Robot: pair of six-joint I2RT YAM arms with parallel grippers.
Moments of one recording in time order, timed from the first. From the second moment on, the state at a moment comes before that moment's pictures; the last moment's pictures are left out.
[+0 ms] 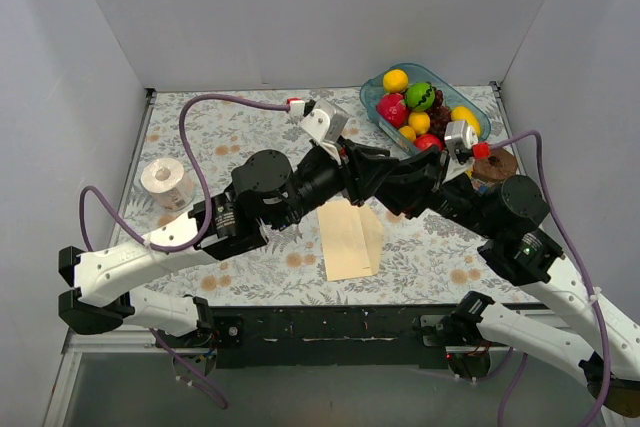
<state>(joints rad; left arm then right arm) -1.27 1.26 1.47 -0.06 -0.30 -0.32 0.85 0.74 0.96 0.07 -0.30 0.33</state>
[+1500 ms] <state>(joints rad) -1.27 1.27 1.52 -0.16 -0.30 -0.27 0.85 0.73 1.00 -0.03 -0.33 0.34</state>
